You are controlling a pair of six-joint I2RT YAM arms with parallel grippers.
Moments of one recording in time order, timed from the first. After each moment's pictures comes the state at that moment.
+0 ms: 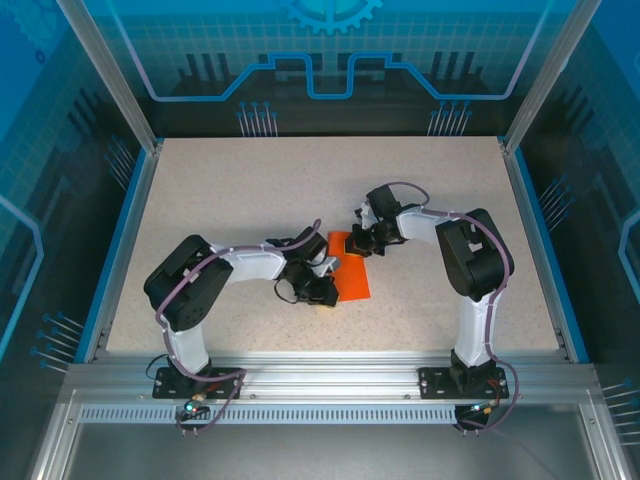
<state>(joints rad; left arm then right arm) -0.68 1.81 0.96 -0.40 0.60 -0.51 0.40 2.00 1.19 -0.38 -0.53 0.53</state>
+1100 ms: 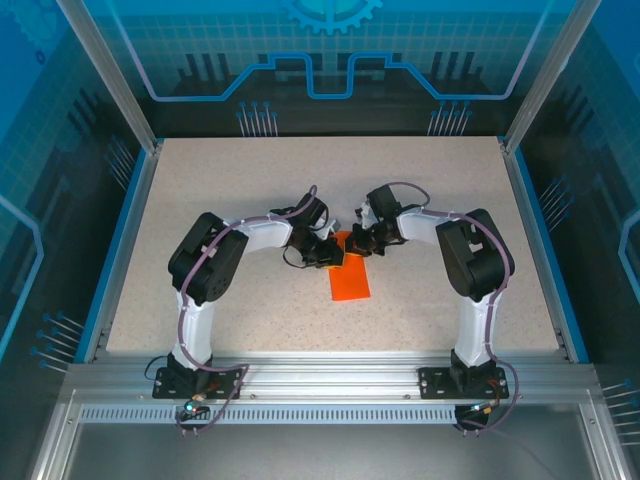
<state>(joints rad) -0.54 2.05 1.27 -0.39 0.59 -0.54 0.40 1.99 1.18 -0.36 -0.54 0.53</state>
